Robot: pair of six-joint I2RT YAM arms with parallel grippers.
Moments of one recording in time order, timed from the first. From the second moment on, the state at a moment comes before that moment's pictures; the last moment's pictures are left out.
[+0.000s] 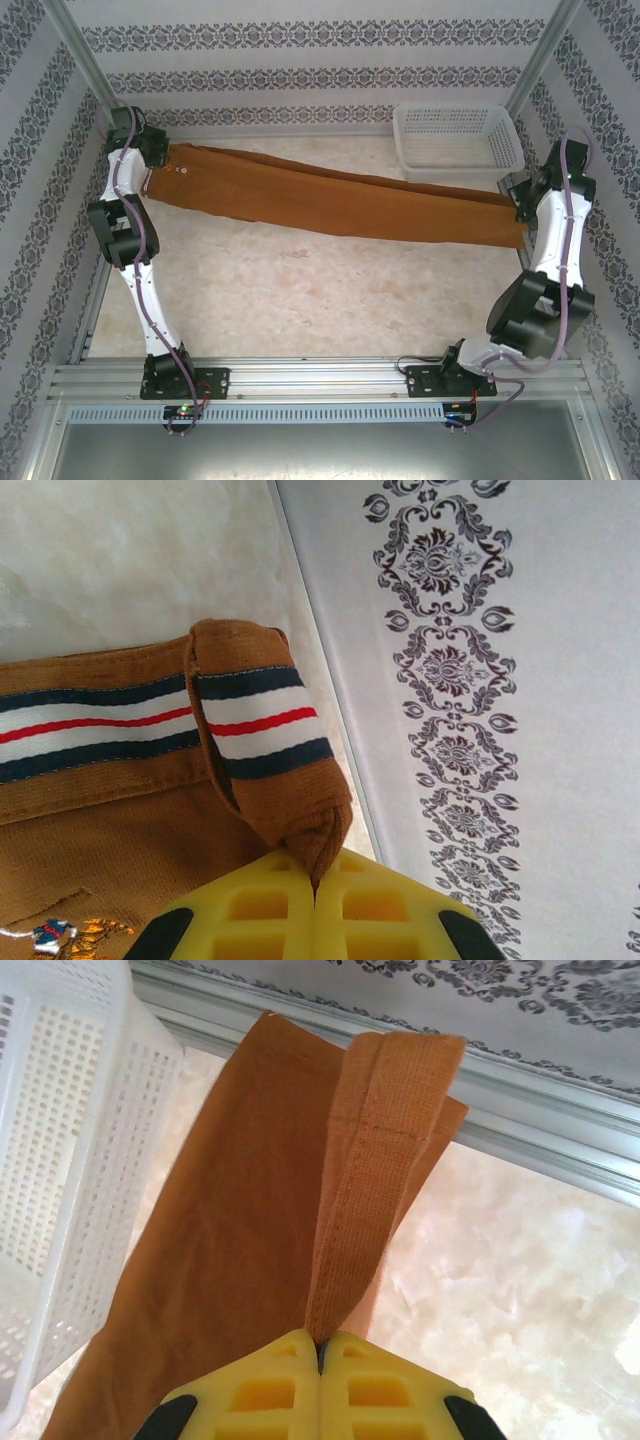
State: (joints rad) left arm 0.34 2.39 2.18 -0.51 0.27 -1.12; right arm -0.49 1.51 1.45 -0.98 0.00 0.79
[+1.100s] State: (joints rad) left arm 0.30 2.28 1.94 -0.08 0.39 -1.10; right arm -0.42 1.81 1.69 -0.87 0.07 0.58
